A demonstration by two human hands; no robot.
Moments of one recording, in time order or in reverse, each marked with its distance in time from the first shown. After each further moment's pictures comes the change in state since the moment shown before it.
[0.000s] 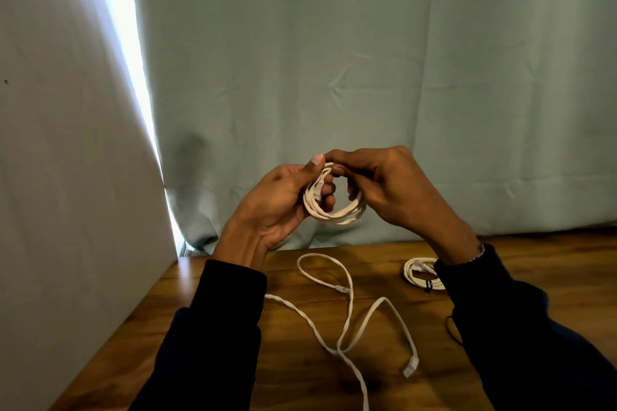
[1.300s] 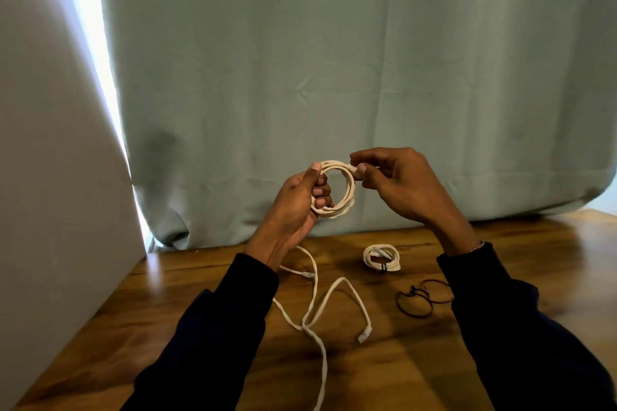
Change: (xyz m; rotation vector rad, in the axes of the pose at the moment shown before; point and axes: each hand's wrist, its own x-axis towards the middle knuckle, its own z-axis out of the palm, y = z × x) left_hand 0.021 -0.048 0.050 -0.103 0.102 0.030; right_hand -0.038 0.011 -0.055 -0.004 0.039 0.477
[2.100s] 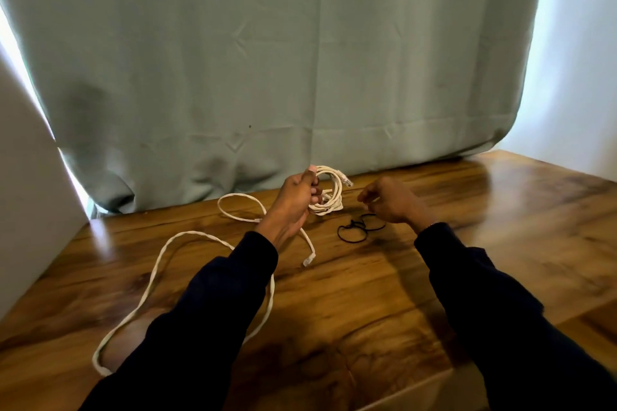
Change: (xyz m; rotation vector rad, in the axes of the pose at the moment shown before) left_hand -0.027 -0.096 0.057 0.102 0.013 -0.216; right_hand -0.095 0.134 -0.020 -0.470 -0.370 0.405
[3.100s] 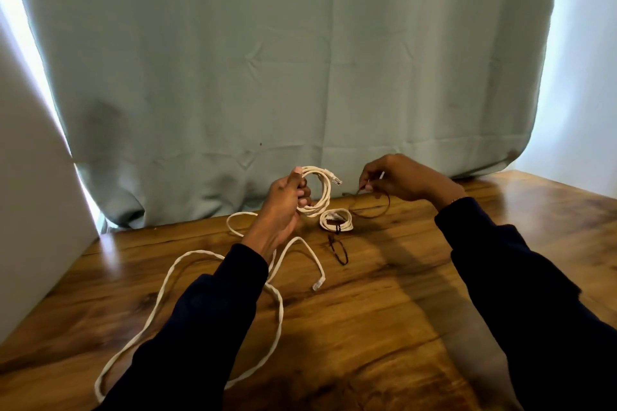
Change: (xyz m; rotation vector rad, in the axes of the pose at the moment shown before) left_hand 0.012 0.026 -0.030 -0.103 0.064 0.070; right_hand 0.034 -0.027 -0.075 -0.064 -0.034 -0.378
